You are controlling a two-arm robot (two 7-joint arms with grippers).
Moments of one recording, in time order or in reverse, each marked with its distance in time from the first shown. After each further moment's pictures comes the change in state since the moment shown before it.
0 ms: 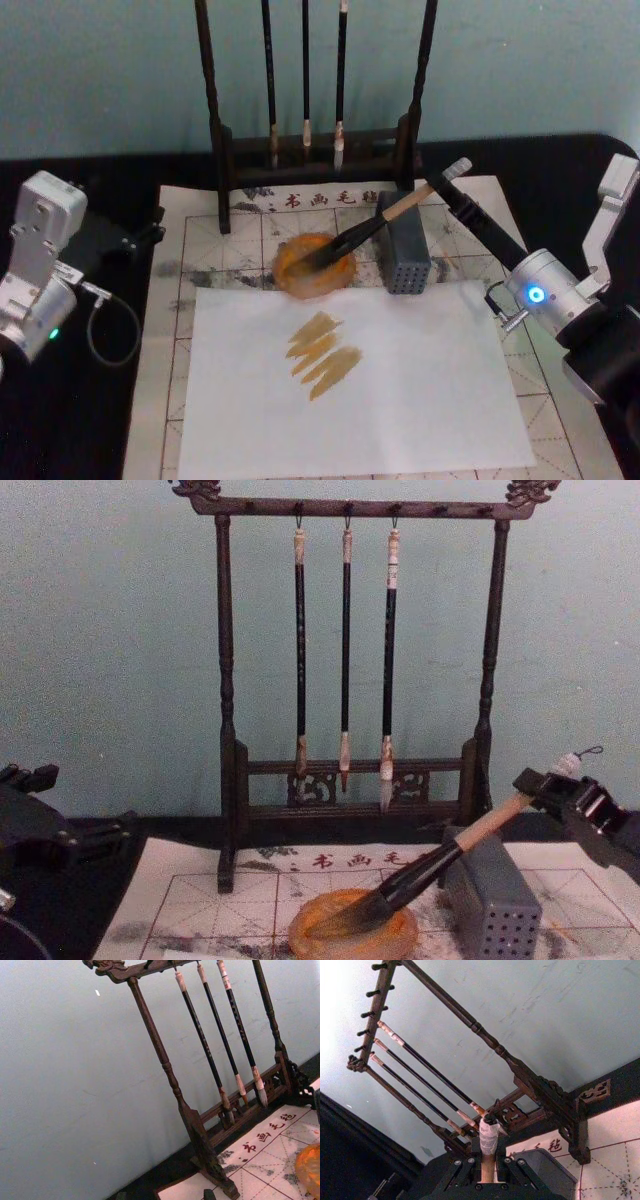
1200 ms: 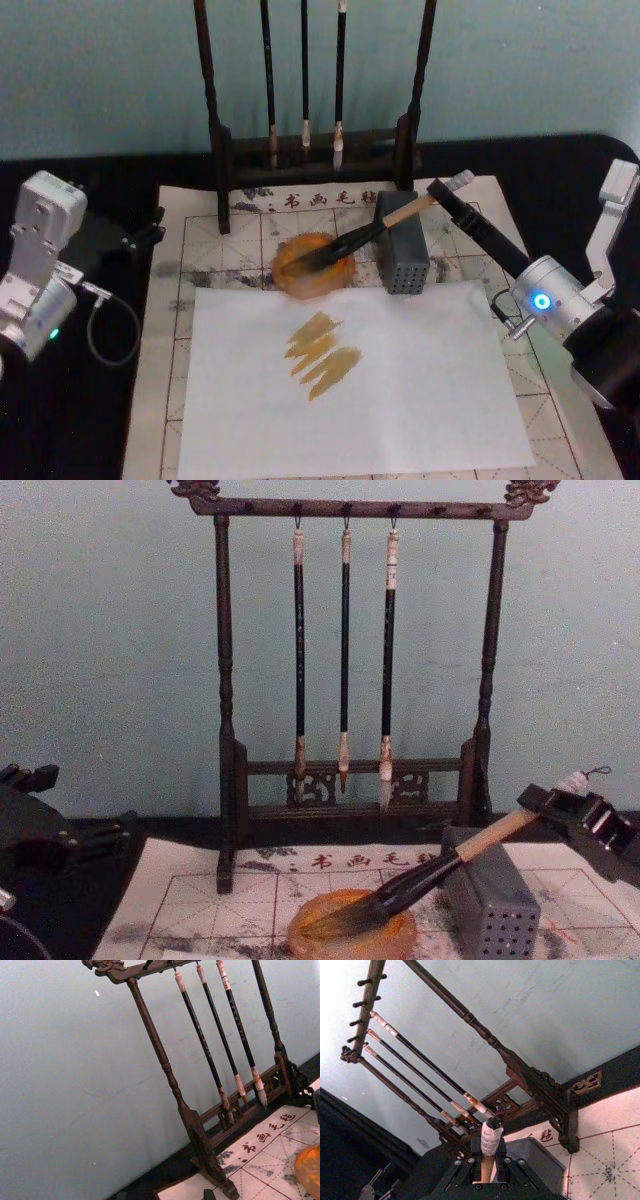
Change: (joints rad) left arm 0.000 0.000 0.000 0.000 0.000 0.000 0.000; right arm -0.007 0.012 0.004 0.007 -0.023 0.027 0.007
